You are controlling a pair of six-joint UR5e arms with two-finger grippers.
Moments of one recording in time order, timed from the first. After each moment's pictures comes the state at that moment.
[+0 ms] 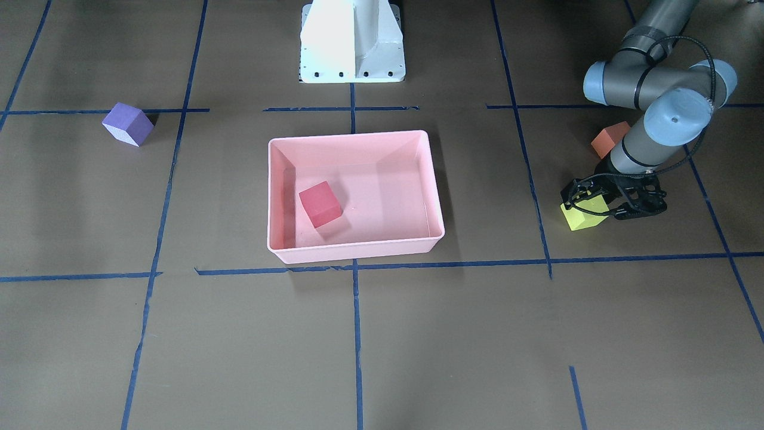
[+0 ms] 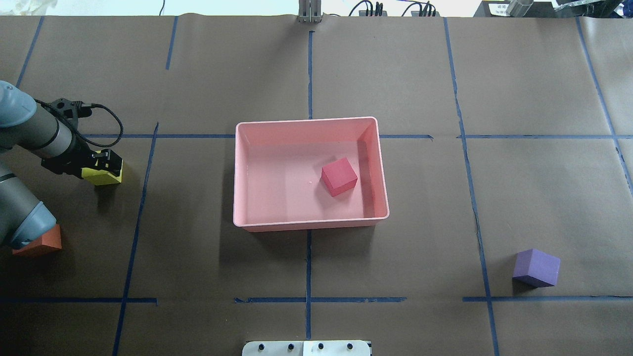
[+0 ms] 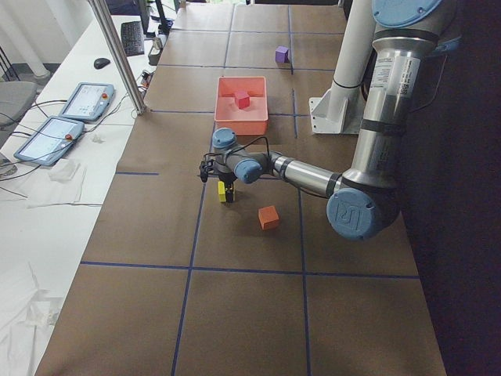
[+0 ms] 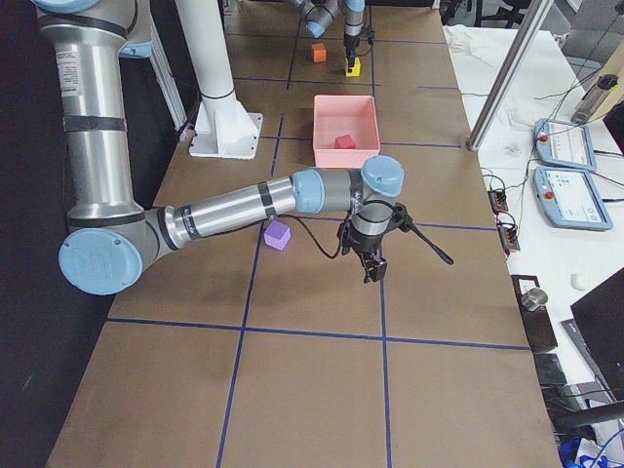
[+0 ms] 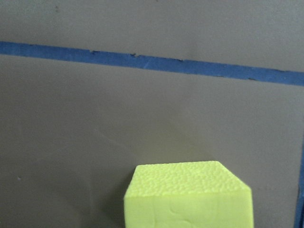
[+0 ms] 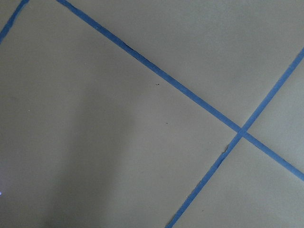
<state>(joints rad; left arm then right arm) -0.87 -1.73 -1.60 -1.95 -2.11 -0.97 1.42 -1.52 1.84 -1.82 2.27 -0.46</state>
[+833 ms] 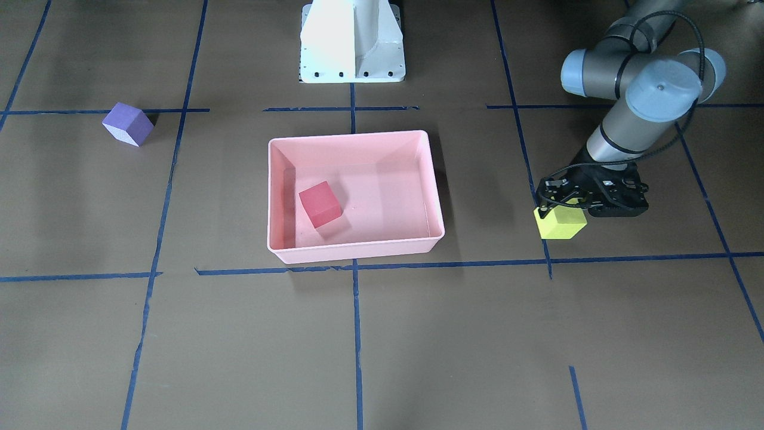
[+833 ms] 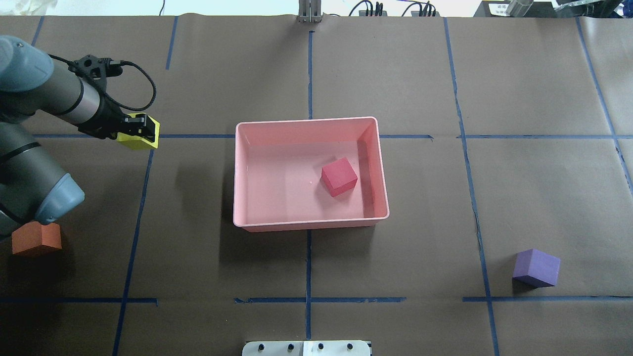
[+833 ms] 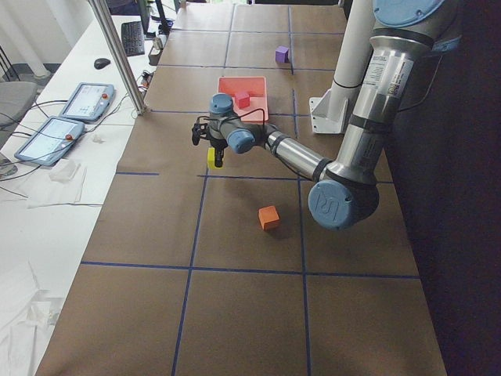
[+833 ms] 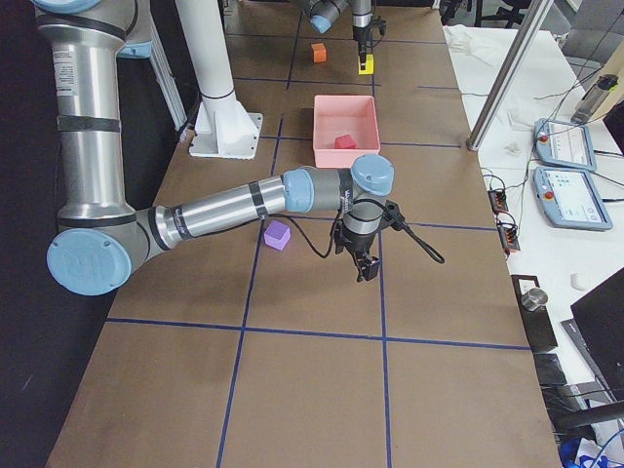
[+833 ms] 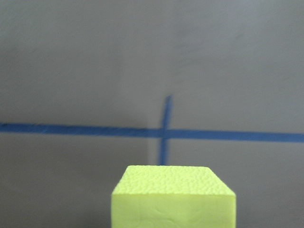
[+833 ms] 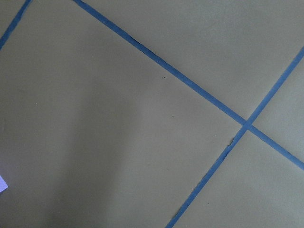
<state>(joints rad) -0.89 -1.93 -1.73 -1.84 -2.09 -1.01 1.42 -1.57 1.89 -1.82 2.27 -0.45</state>
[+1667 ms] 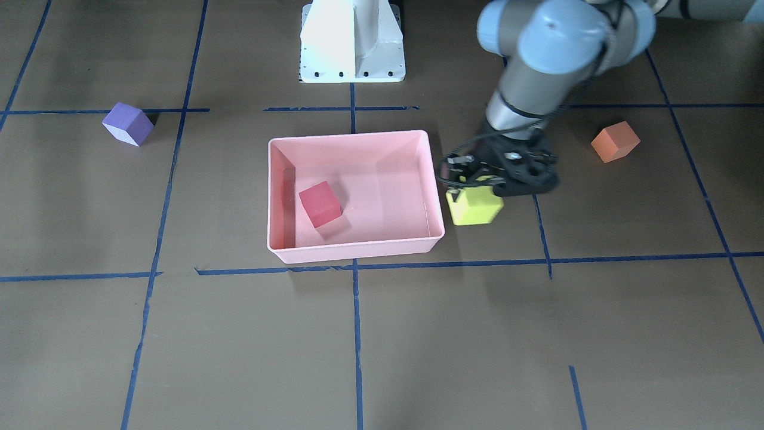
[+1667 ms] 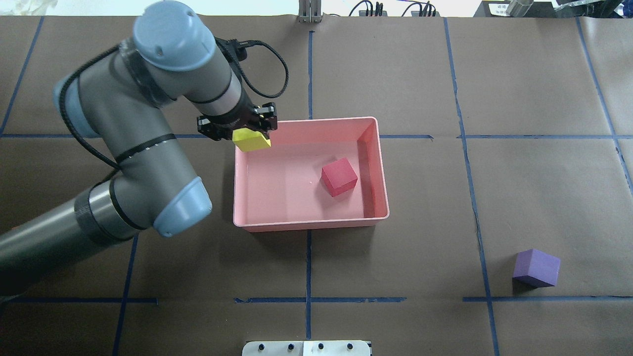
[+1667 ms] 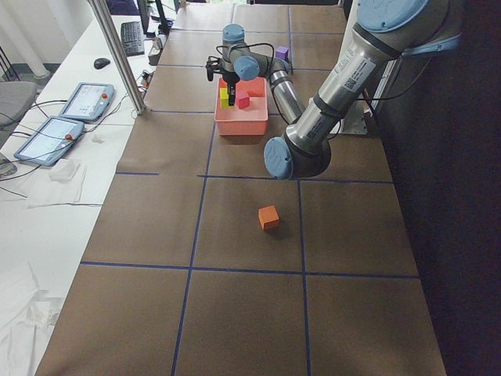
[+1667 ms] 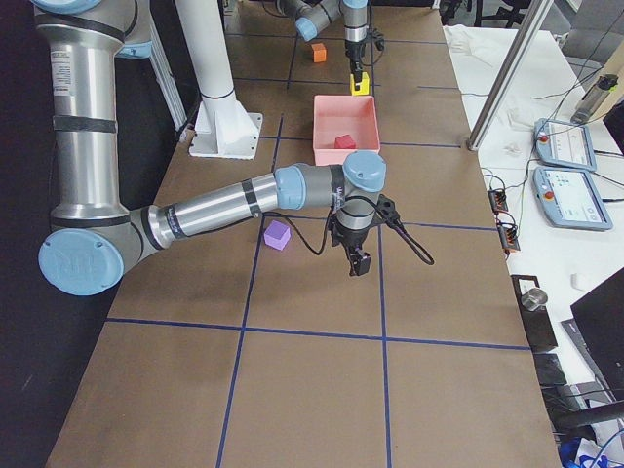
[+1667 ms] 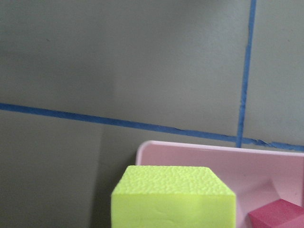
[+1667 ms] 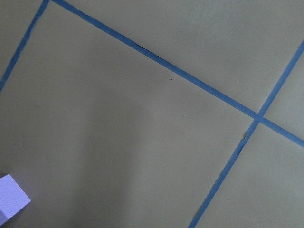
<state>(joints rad) -0.66 -2.32 -1.73 -1.51 -1.96 -1.29 1.42 -1.60 1.94 -1.82 2.32 -0.31</state>
